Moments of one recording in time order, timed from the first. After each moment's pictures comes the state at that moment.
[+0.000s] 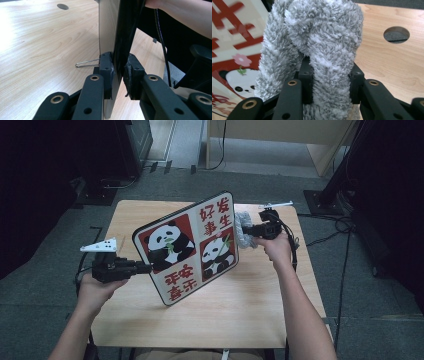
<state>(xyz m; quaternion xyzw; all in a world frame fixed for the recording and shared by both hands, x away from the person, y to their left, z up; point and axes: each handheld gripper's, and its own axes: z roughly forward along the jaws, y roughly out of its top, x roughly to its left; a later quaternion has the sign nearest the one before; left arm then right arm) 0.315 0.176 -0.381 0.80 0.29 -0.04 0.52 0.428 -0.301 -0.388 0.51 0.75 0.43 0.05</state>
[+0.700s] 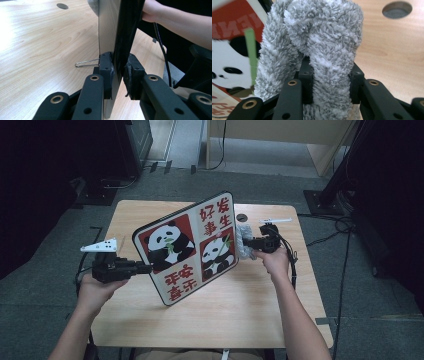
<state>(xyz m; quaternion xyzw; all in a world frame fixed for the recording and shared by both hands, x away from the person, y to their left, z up) 0.314 0.176 -0.381 0.80 0.29 -0.04 0.52 0.410 -0.306 -0.434 0.54 0.73 0.42 0.05</state>
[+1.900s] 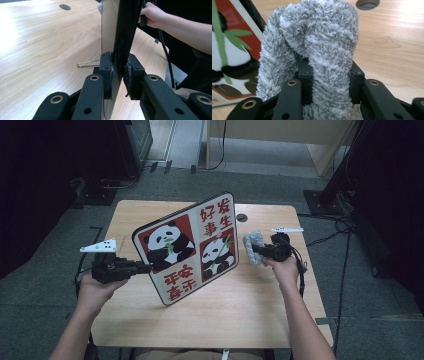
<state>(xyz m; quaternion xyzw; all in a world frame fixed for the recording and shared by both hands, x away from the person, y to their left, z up) 0.313 0.177 -0.381 0.80 0.29 -0.03 0.52 0.387 -0.340 -0.449 0.55 0.72 0.41 0.09</state>
